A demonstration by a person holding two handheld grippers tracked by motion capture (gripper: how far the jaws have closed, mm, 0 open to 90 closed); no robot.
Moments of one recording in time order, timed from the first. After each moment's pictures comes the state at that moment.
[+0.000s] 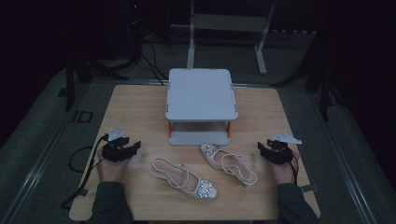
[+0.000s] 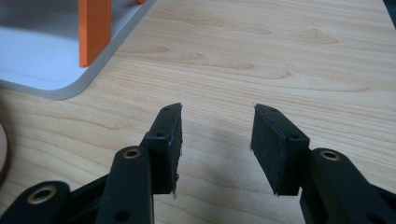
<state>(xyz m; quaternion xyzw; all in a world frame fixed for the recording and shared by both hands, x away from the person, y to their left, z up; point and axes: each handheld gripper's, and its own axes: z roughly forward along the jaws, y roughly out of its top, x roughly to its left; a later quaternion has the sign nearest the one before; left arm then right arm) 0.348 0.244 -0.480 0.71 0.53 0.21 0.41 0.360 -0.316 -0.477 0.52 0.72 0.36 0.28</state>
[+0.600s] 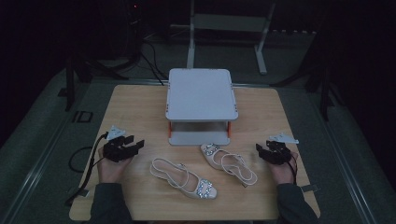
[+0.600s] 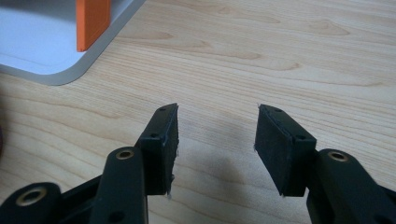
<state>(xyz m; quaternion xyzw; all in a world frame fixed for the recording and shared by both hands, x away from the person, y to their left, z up) 0.338 0.233 -0.458 0.73 0.49 0.20 0.42 0.363 -0.313 -0.482 0.52 0.74 0.34 0.27</state>
